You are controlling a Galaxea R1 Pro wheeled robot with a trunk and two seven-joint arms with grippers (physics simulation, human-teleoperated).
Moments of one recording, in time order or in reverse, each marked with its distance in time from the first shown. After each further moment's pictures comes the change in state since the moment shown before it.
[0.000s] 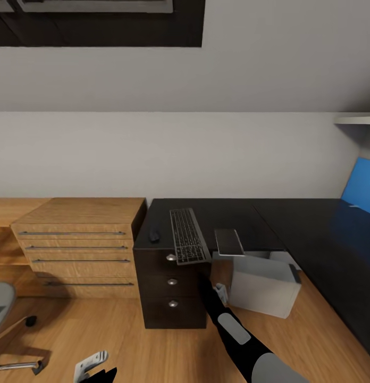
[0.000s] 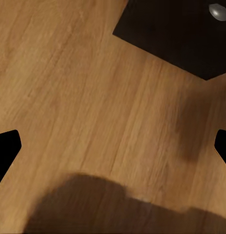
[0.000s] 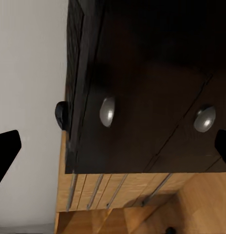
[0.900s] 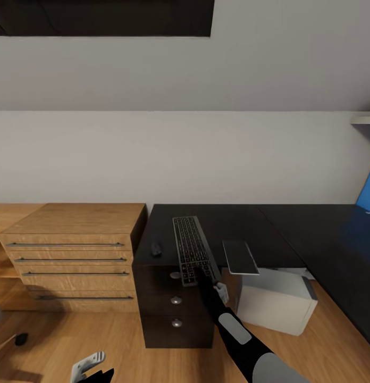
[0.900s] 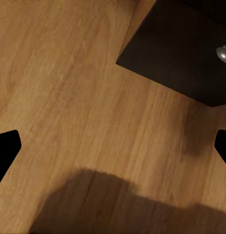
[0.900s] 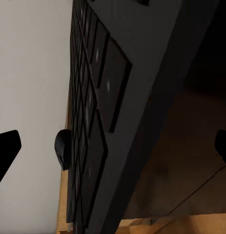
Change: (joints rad) left arm 0.000 0.015 0.002 0.004 0.000 0.002 0.003; right arm 0.000 -0.003 -0.006 0.002 0.003 0.000 0.018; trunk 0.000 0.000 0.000
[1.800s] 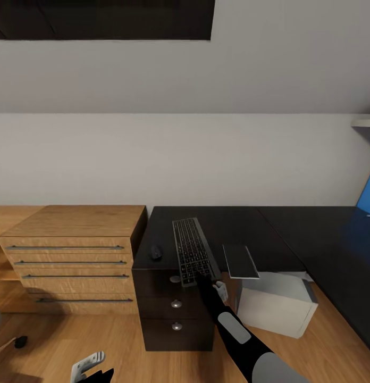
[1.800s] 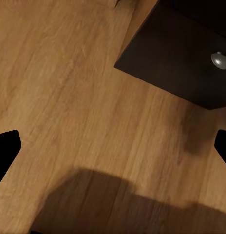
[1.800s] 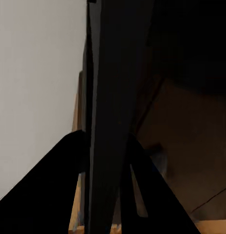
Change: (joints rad) left arm 0.000 0.000 0.001 0.000 0.000 -0.001 0.000; right arm 0.000 0.000 0.008 -0.014 0.005 -0.004 0.006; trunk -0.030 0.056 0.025
